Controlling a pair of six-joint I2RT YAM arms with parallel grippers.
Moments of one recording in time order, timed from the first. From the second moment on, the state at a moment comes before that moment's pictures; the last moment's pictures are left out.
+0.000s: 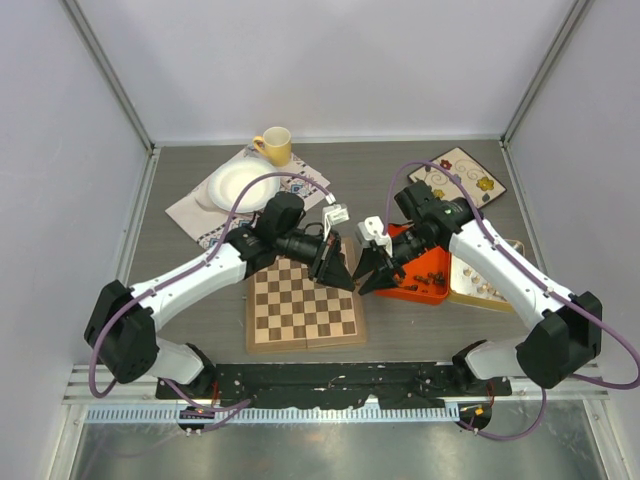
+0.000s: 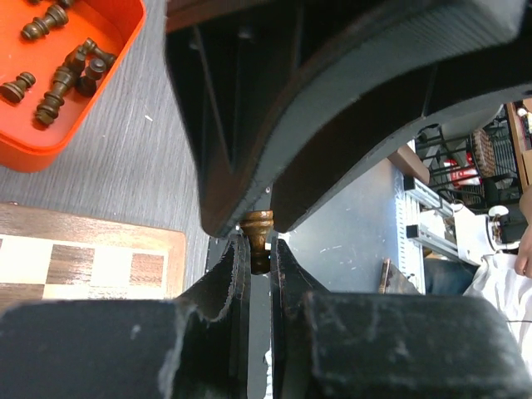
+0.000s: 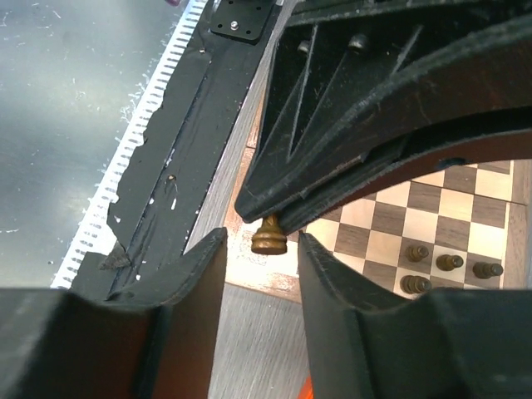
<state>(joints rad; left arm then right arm) -0.74 1.41 1.04 -0.18 0.96 -0.32 0.50 1.35 1.20 -1.07 -1.13 -1.15</state>
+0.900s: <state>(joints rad) -0.67 0.93 0.60 0.35 0.59 -0.42 0.49 1.32 1.20 -0.80 -1.11 -0.60</state>
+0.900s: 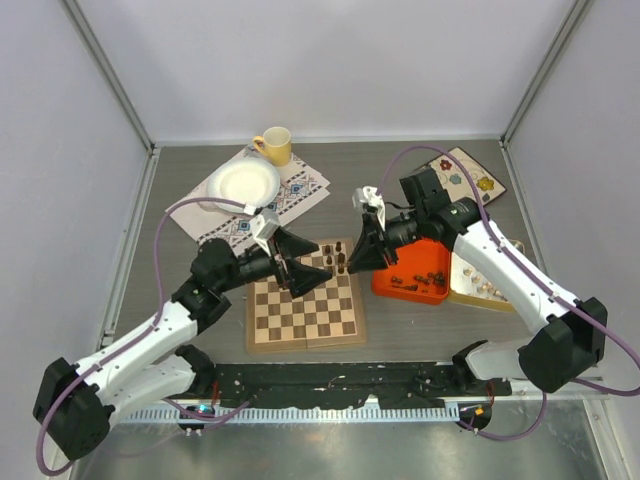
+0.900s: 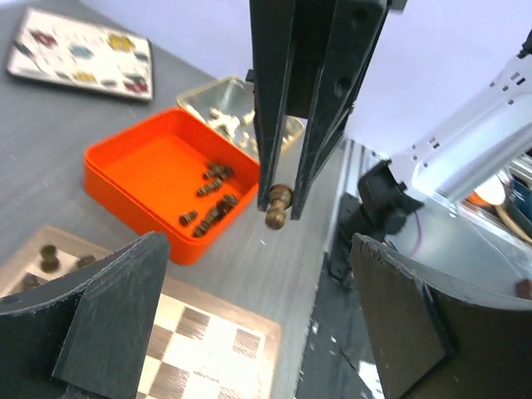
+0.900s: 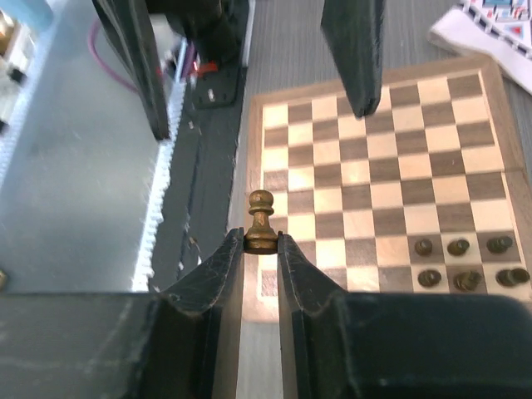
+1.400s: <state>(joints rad) -0.67 0.96 0.49 0.86 0.67 -0.25 0.51 1.33 1.24 -0.40 -1.23 -0.01</state>
